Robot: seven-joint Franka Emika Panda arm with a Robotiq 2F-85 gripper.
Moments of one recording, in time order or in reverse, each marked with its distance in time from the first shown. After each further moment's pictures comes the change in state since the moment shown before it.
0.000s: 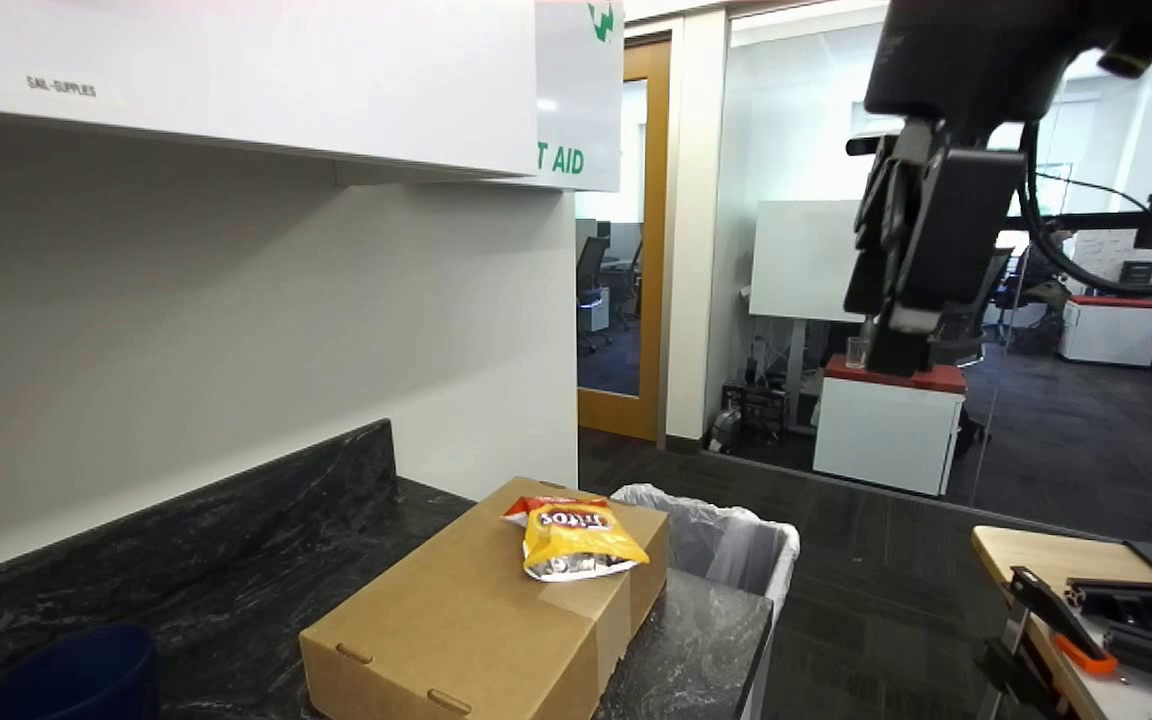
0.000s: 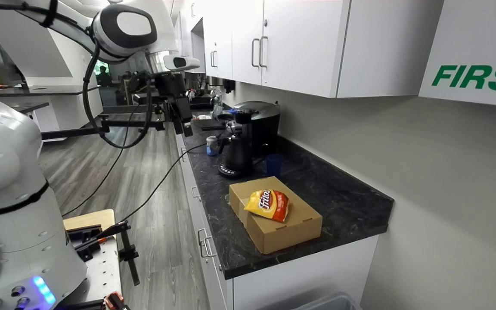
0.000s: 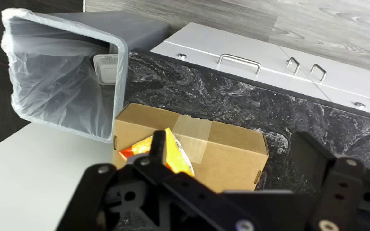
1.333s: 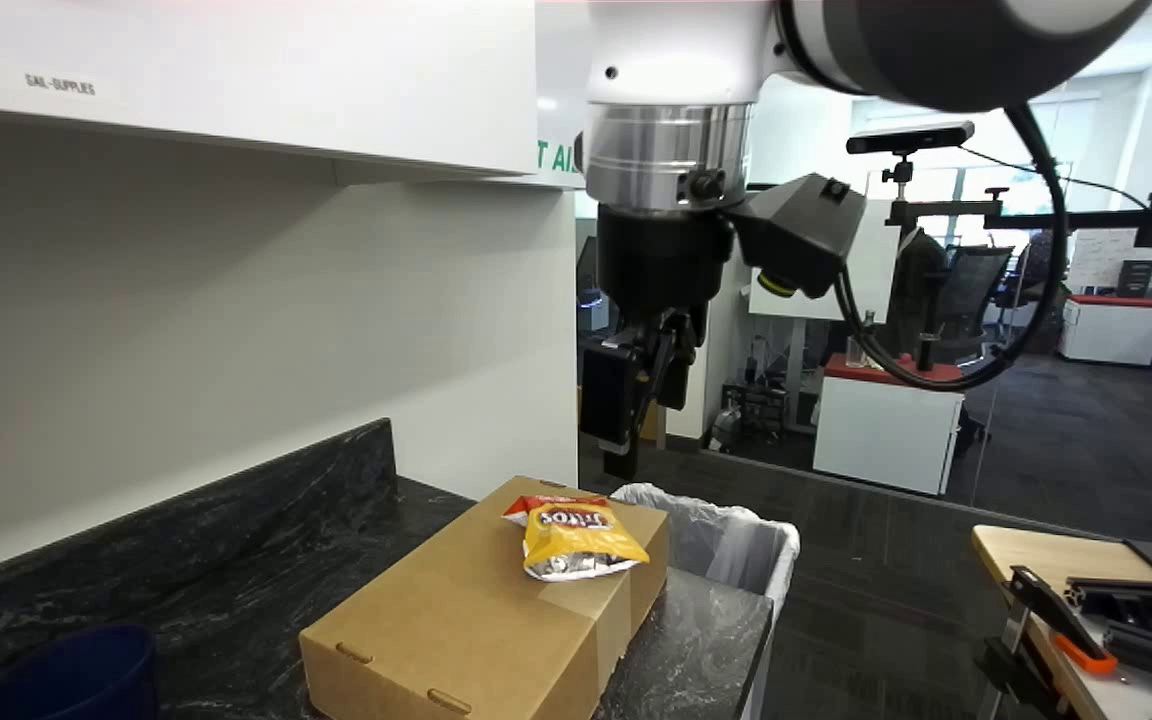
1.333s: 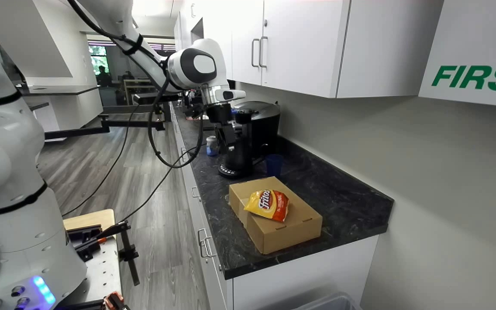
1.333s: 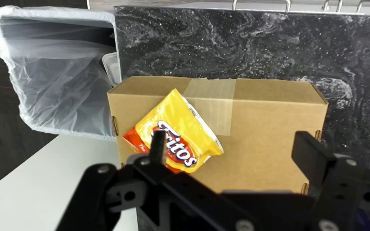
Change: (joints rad) arm -0.084 0.572 -0.014 0.281 -0.251 0.207 0.328
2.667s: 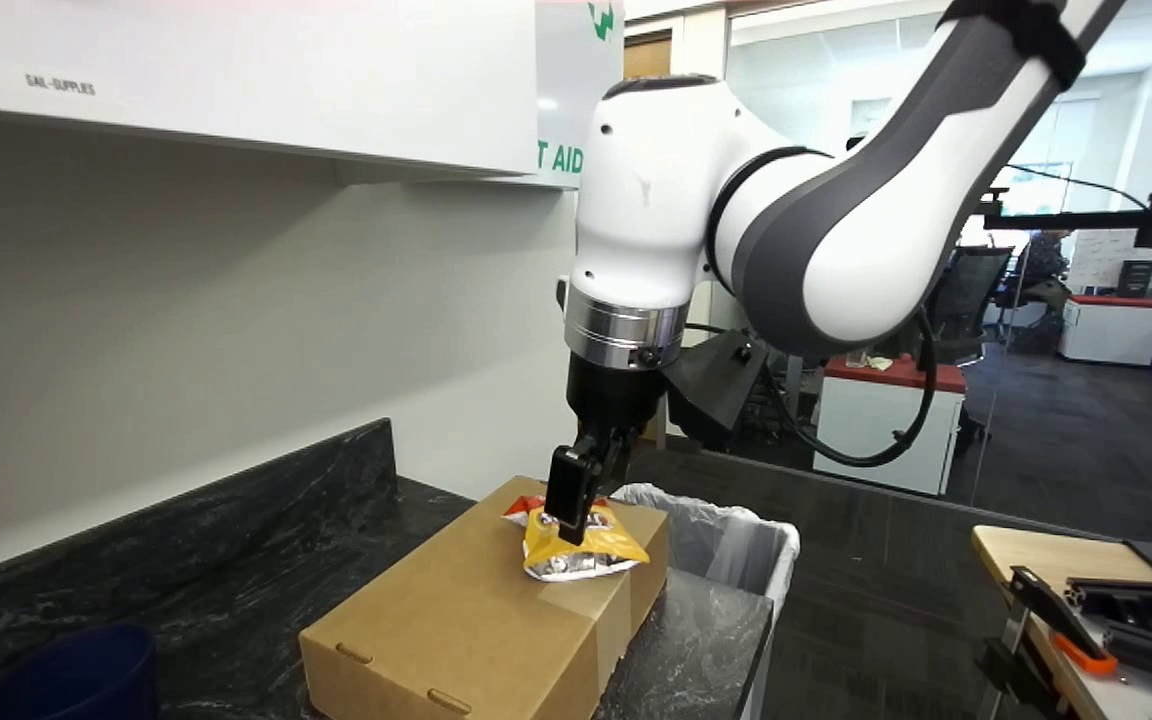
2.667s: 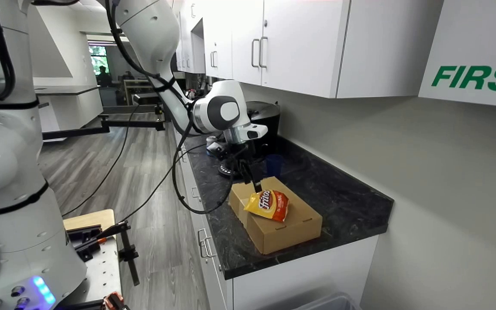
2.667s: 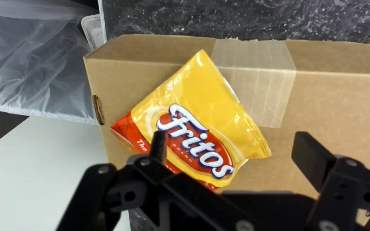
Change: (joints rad) arm 0.060 0.286 -0.249 0.008 -0.189 0.415 0.000
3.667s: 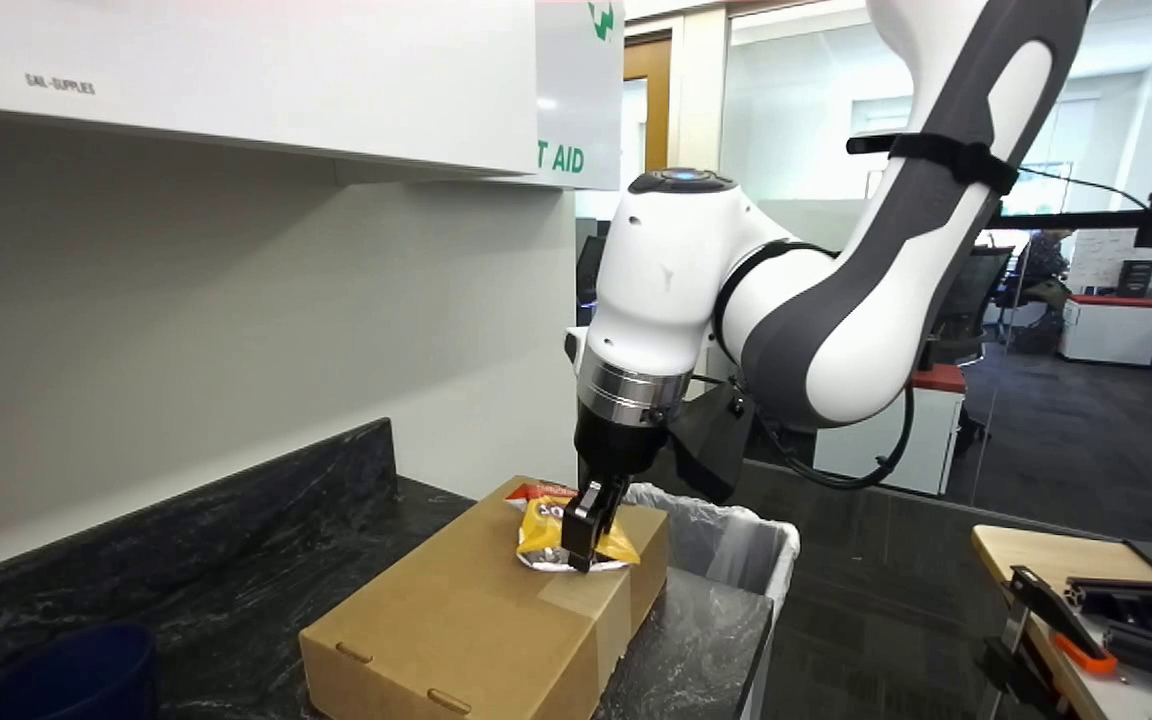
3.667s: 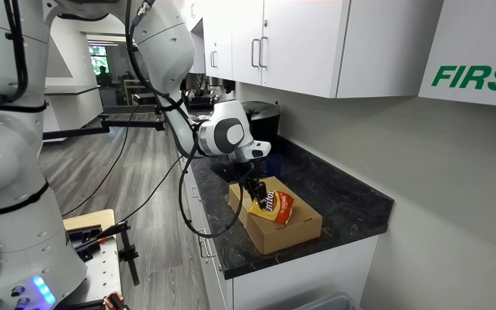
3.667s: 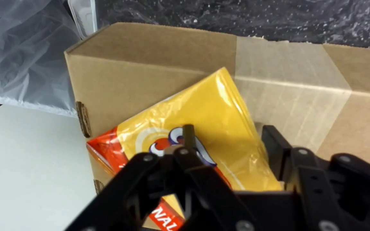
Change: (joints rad) arm 0.012 0.133 -0.091 -0.001 -0.114 0.209 0.000
